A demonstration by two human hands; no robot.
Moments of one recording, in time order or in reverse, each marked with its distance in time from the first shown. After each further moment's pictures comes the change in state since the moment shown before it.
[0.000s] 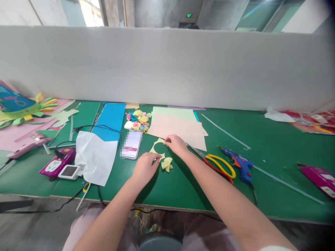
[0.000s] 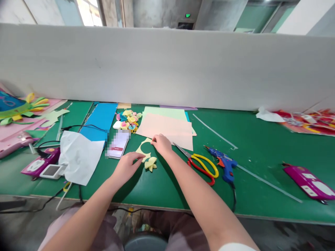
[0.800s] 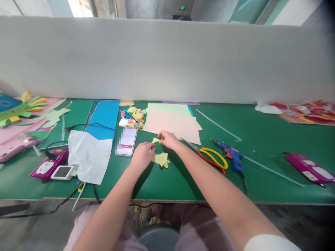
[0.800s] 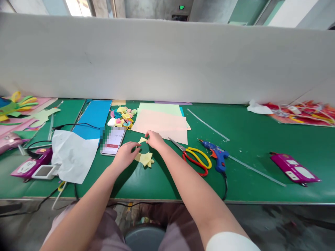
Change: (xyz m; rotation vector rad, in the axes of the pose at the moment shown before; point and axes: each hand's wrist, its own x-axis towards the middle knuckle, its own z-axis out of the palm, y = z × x) left_hand 0.028 -0.007 0.004 0.083 0.017 -0.019; right_hand 0.002 -0.004 0.002 0.233 -0.139 0.015
